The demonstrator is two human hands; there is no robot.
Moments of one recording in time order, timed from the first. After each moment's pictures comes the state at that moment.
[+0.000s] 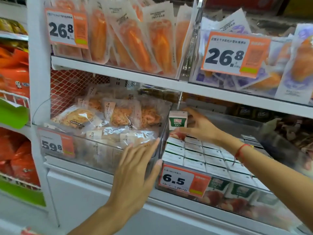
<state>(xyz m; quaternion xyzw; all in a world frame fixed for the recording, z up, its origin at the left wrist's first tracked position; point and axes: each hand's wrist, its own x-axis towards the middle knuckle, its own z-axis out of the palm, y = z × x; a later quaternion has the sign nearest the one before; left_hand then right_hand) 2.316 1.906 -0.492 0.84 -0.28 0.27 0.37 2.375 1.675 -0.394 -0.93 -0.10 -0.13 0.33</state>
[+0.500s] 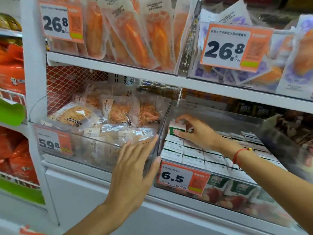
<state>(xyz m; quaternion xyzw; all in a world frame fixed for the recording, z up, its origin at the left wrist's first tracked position) 2.319 1.904 -0.498 0.85 -0.27 0.27 0.37 2.371 1.665 -0.416 -0.97 -0.10 -0.12 0.20</state>
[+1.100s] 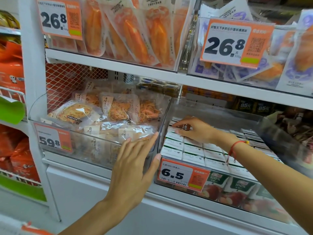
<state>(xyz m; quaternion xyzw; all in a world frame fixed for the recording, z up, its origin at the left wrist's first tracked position) 2.318 1.905 -0.497 0.85 -0.28 0.27 0.36 2.380 1.664 -0.411 -0.99 -0.09 -0.03 0.14</state>
